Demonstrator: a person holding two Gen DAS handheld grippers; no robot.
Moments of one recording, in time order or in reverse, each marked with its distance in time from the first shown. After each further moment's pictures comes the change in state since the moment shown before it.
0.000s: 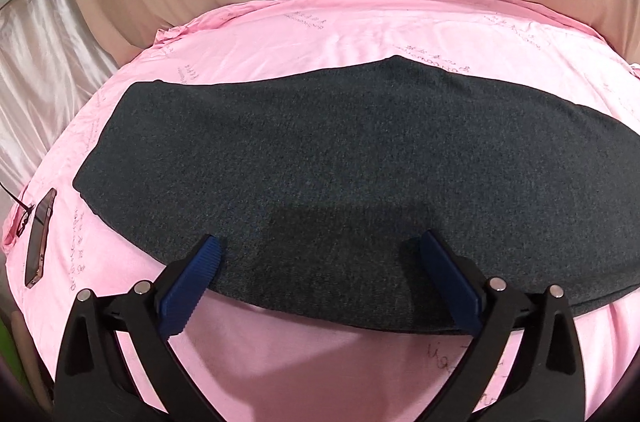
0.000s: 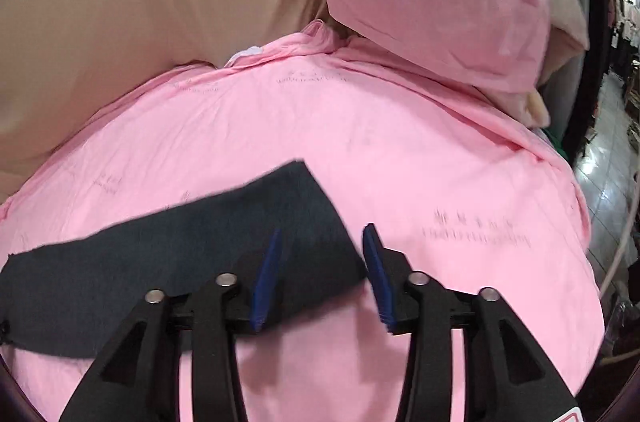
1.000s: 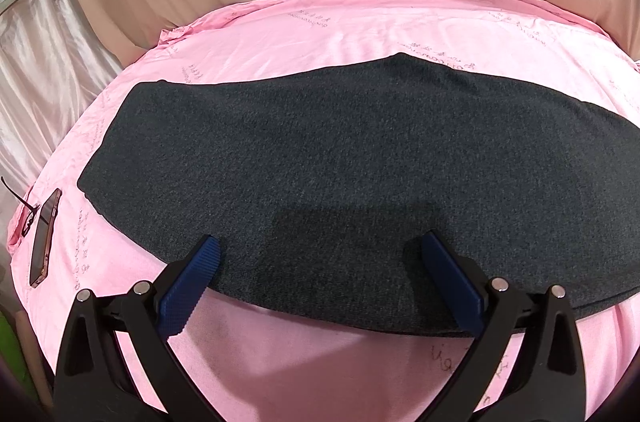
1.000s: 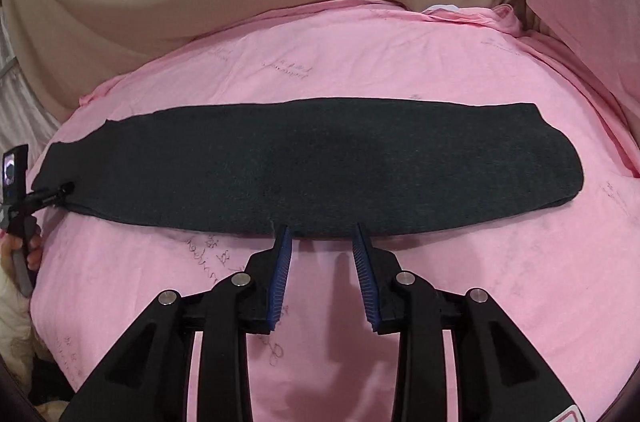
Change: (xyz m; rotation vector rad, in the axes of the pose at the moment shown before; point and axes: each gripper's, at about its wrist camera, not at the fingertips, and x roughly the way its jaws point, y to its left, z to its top) left arm 0.002 0.001 0.000 0.006 0.004 0.021; right arm -0.040 0.145 -0.096 -0.340 0.165 0.353
